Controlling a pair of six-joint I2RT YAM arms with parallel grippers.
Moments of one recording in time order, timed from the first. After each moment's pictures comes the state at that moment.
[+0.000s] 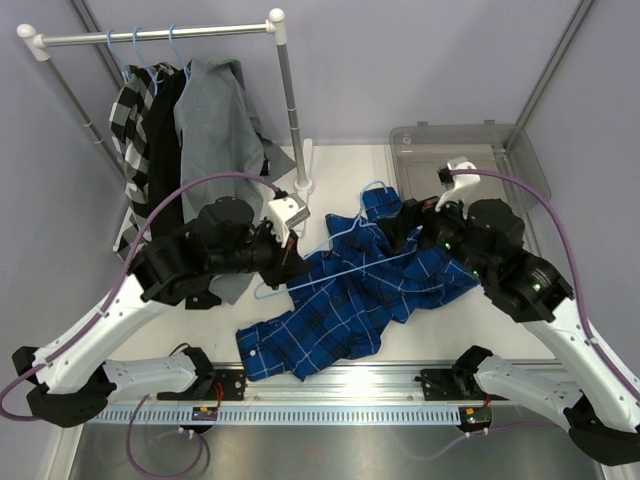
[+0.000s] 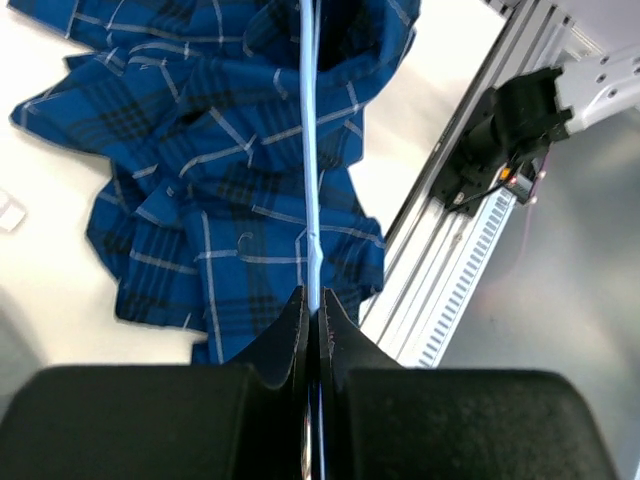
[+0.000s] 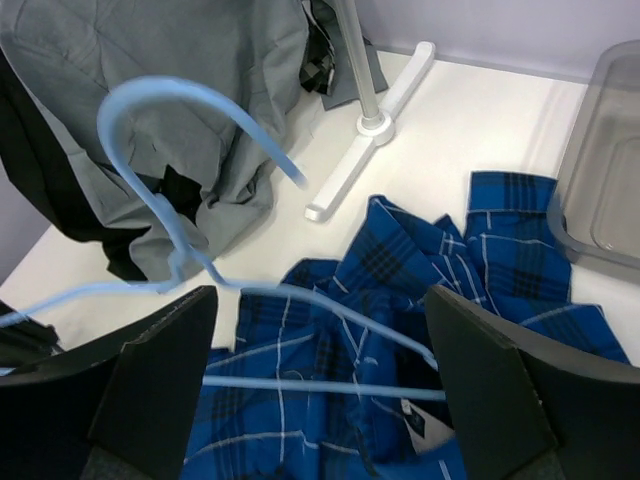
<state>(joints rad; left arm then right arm) -0.91 1.10 1.41 -0.85 0.25 -0.17 0.70 0.92 1.24 -0.53 0.12 0.28</state>
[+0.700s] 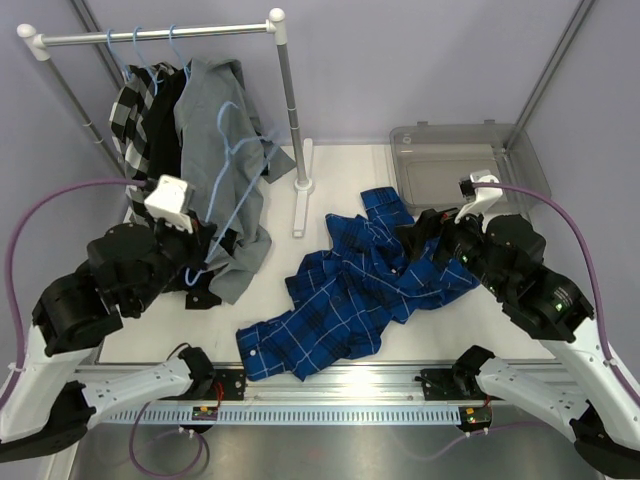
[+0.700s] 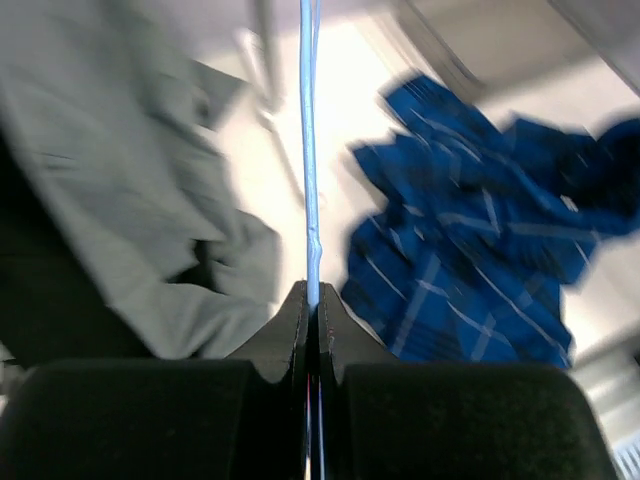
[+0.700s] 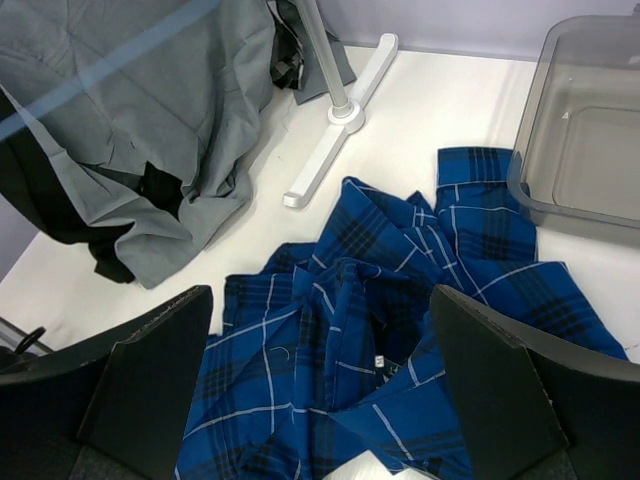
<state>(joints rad) -0.91 0.79 1.45 -1.00 -0.44 -0.19 0.70 0.77 1.21 -0.64 0.19 0.30</state>
